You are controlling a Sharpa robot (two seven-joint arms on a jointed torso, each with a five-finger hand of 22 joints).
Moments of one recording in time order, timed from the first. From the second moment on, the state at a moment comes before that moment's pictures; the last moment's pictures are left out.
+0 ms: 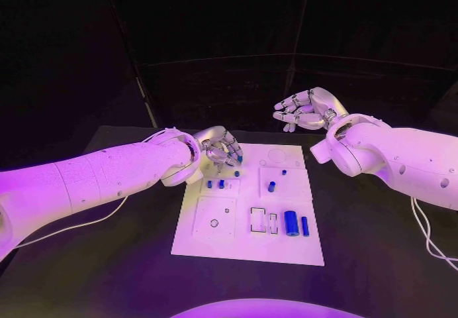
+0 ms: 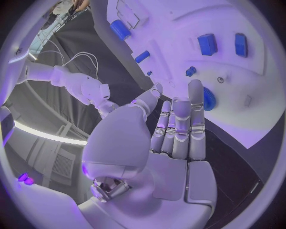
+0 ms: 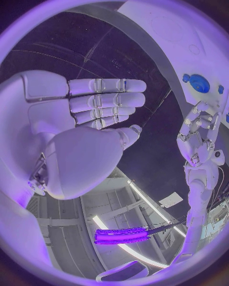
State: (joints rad) left arm 1.26 -0.61 -0.11 1.27 -0.94 -0.20 -0.02; left_hand 1.30 -0.07 0.28 -0.11 0.05 0.85 0.15 0.26 0.25 0.89 0.10 0.40 0.29 1.28 0.02 1.02 0.82 0.18 1.14 0.12 0.69 0.70; right arm 1.33 -0.69 -0.08 1.32 -0.64 -0.44 0.20; right_hand 1.46 -0.03 -0.02 0.19 0.41 0.89 0.18 0.23 0.08 0.93 0.10 0.72 0.51 1.23 0.03 0.73 0.61 0.17 1.01 0.13 0.67 0.29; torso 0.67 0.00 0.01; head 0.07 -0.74
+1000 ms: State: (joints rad) left arm 1.26 -0.49 -0.16 1.13 -1.33 -0.12 -0.01; left_hand 1.32 -0.07 0.26 -0.13 0.05 0.97 0.14 0.19 0.14 0.99 0.09 0.32 0.13 1.46 0.00 1.32 1.13 0.16 1.33 0.10 0.95 0.93; right arm 1.33 -0.68 -0.08 1.32 -0.64 -0.44 0.20; right_hand 1.46 -0.03 -0.02 0.19 0.41 0.89 0.18 0.23 0.08 0.93 0.10 0.72 0.51 1.23 0.03 0.73 0.61 0.17 1.01 0.13 0.67 0.29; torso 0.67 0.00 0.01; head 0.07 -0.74
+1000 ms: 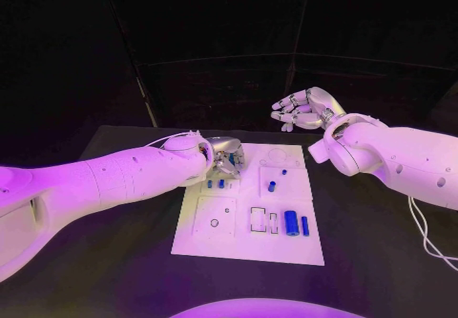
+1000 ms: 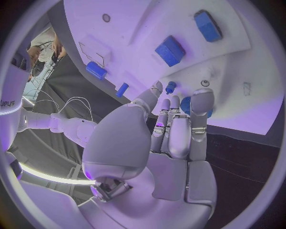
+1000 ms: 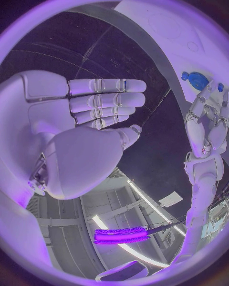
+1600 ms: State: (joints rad) left arm 1.25 -0.47 -0.16 1.10 -1.35 -0.09 -0.03; left_hand 1.33 -0.04 0.31 -0.14 0.05 1.01 0.13 0.18 0.13 1.05 0.08 0.31 0.10 1.47 0.00 1.33 1.14 0.15 1.35 0.09 1.01 1.00; right arm 1.33 -0.68 -0.08 1.32 -0.64 -0.44 0.20; right_hand 1.46 -0.03 -0.02 0.19 0.41 0.89 0.18 0.23 0.08 0.93 0.10 0.72 0.51 1.23 0.03 0.73 0.61 0.17 1.01 0.13 0.67 0.29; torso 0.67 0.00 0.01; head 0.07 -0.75
